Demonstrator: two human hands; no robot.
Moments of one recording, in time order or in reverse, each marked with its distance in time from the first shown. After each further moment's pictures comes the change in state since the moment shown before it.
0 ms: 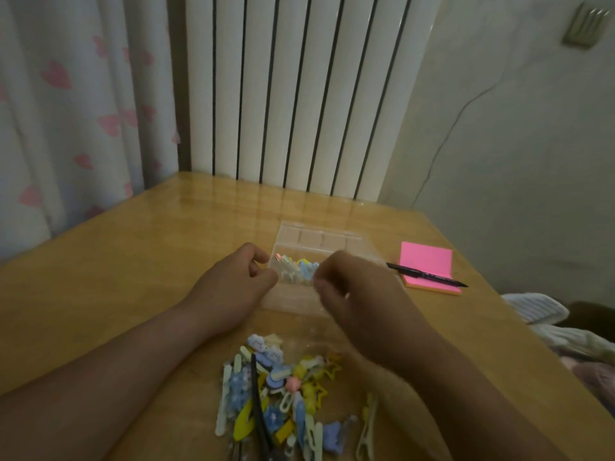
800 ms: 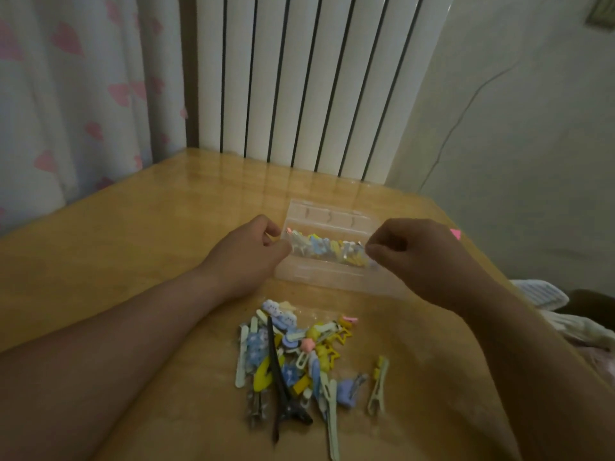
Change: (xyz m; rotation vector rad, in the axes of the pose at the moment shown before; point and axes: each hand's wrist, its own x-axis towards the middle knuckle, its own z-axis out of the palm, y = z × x) left_hand -0.004 0.004 -0.003 0.016 -0.024 -0.017; right_hand 0.011 0.044 -0.035 -0.089 -0.009 0.101
